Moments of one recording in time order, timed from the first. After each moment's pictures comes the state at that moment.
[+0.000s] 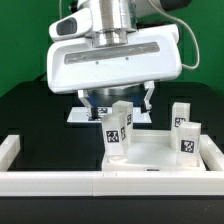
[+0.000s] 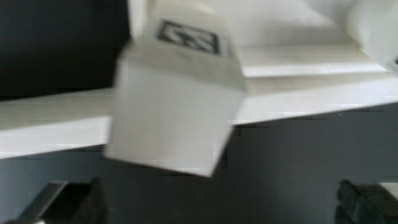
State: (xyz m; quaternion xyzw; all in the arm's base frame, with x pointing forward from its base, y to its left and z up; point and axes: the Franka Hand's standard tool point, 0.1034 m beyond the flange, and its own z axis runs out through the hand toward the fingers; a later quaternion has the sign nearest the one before) arm 0.625 -0.009 0.105 -0.98 0.04 -0.18 0.07
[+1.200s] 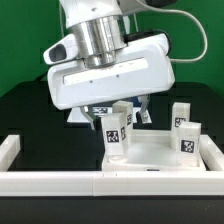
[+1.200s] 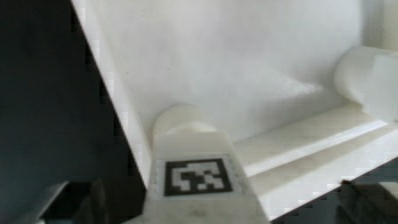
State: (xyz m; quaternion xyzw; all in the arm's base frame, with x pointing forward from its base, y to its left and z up) arm 0.592 -0.017 0.080 -0.98 0.17 -0.05 0.12
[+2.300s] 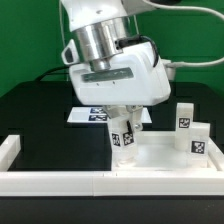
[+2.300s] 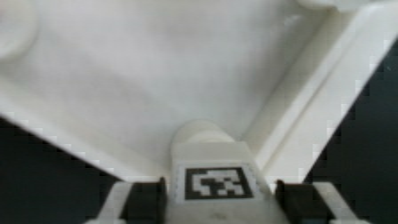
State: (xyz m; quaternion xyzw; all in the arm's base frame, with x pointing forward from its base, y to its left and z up) arm 0.611 0.005 0.078 -0.84 0.52 0.01 0.15
